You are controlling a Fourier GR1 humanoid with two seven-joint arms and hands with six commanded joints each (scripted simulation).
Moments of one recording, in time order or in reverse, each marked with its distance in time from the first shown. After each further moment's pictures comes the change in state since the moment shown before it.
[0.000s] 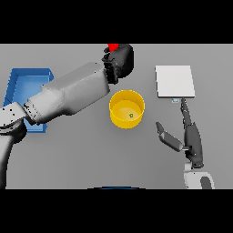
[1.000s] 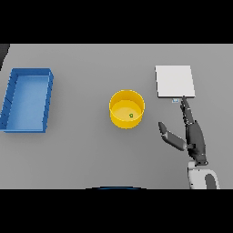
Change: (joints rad) left arm 0.116 0.367 0.731 0.229 0.779 0.313 0.320; right arm -0.025 -0.033 -0.025 0.025 -0.085 0.067 -0.055
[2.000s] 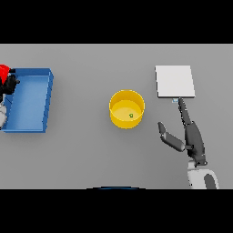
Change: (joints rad) left arm 0.761 0.150 0.019 -0.627 0.379 0.523 0.384; right arm 0.001 -0.023 0.024 0.005 0.045 0.006 0.006
